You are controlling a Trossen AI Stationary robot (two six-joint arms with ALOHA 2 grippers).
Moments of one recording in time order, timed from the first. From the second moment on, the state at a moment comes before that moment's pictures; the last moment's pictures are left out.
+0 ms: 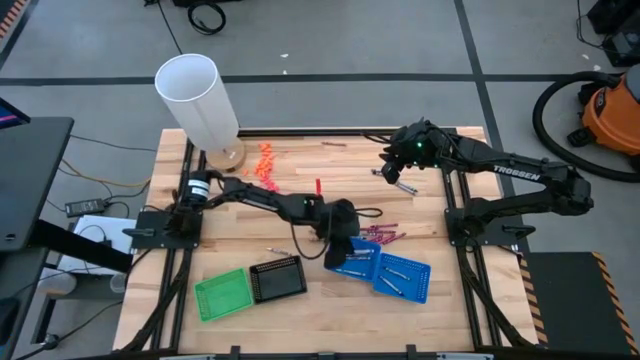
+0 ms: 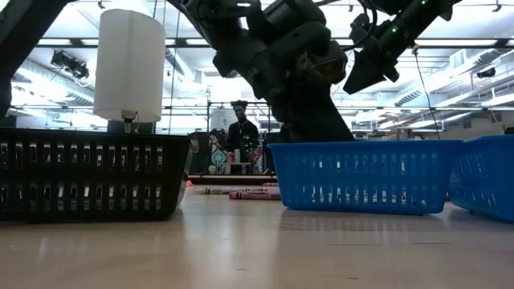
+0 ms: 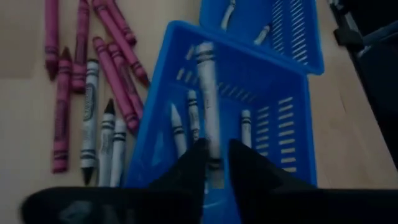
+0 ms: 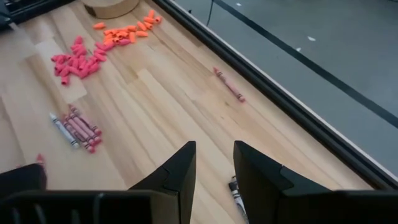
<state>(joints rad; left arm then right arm) -0.04 2.10 1.46 -0.15 0.34 -0.15 -0.42 1.04 0.89 -0.52 0.17 0.20</state>
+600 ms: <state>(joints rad) -0.03 1.91 1.46 -0.37 0.08 -0.11 -0.43 1.05 0.89 -0.42 0.09 0.10</state>
